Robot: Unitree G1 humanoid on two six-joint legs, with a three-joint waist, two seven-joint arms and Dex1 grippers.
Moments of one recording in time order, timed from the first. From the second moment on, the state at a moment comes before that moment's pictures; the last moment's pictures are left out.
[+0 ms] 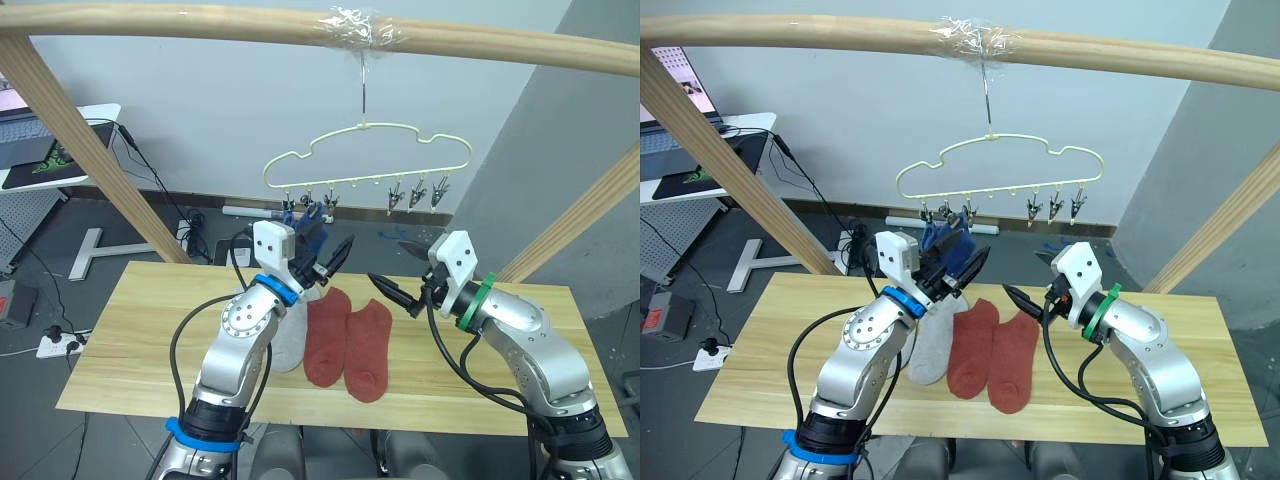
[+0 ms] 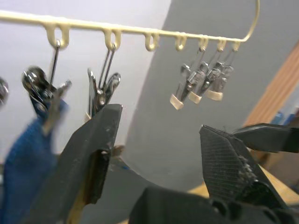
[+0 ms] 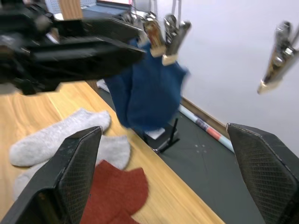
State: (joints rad) left arm -0.28 0.16 -0.15 -0.18 -0.17 0.16 -0.34; right arm -0.22 -0.42 0.09 -0.44 0.34 0.52 0.59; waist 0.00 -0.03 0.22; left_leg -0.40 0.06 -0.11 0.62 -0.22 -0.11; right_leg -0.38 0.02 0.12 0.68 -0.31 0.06
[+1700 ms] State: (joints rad) left arm -0.49 0.02 -0.10 0.16 -0.01 -0.02 -0.21; right arm -0.29 -0.47 0.02 -0.51 0.46 0.62 0.59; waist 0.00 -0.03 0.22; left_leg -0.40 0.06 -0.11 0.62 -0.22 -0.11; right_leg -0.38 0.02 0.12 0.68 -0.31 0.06
